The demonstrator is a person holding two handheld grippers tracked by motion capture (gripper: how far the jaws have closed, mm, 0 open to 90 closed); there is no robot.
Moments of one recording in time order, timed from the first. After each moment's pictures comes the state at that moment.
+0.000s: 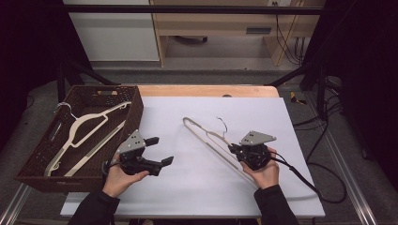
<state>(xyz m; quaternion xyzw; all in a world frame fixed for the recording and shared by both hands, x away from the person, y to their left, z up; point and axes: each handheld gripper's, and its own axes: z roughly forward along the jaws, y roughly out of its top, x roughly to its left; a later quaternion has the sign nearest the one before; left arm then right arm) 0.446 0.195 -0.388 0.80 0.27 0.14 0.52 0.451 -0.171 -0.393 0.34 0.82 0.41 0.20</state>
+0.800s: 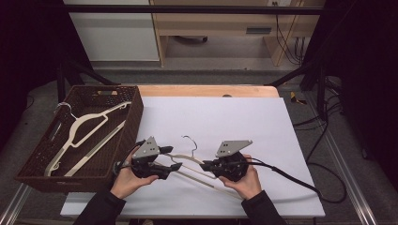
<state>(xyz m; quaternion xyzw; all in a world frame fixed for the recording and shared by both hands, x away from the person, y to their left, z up) 0.446 0.168 -0.404 0.84 0.22 0.12 0.48 0.429 -0.112 -0.388 0.22 0.86 0.46 0.06</state>
